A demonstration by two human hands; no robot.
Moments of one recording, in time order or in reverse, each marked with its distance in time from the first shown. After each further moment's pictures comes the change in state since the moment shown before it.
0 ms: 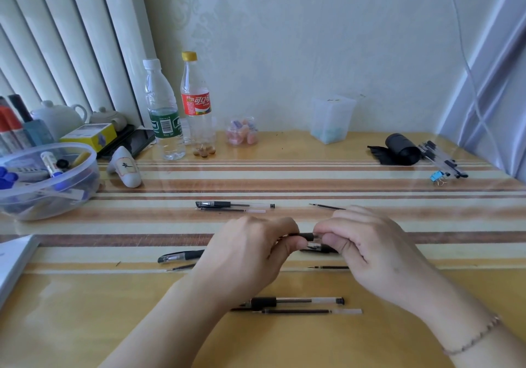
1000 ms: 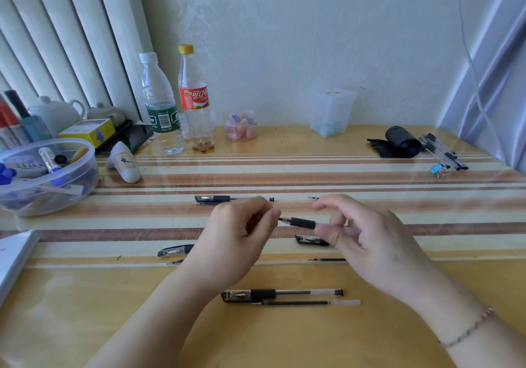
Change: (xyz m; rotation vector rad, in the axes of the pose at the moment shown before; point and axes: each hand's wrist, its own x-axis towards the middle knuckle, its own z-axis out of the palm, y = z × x) left_hand -0.002 -0.006 -0.004 -0.331 0.142 -0.194; right_hand -0.001 -0.006 -0.003 0.123 0.046 0.118
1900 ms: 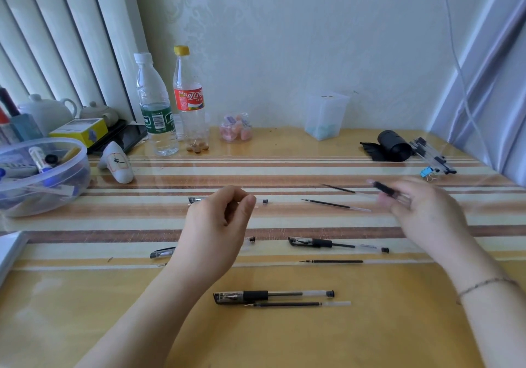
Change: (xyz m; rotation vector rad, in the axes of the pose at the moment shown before) left_hand 0.003 -0.006 -0.003 -0.029 0.179 -0.157; right_hand 0.005 0.091 -0.032 -0.262 0.154 0.457
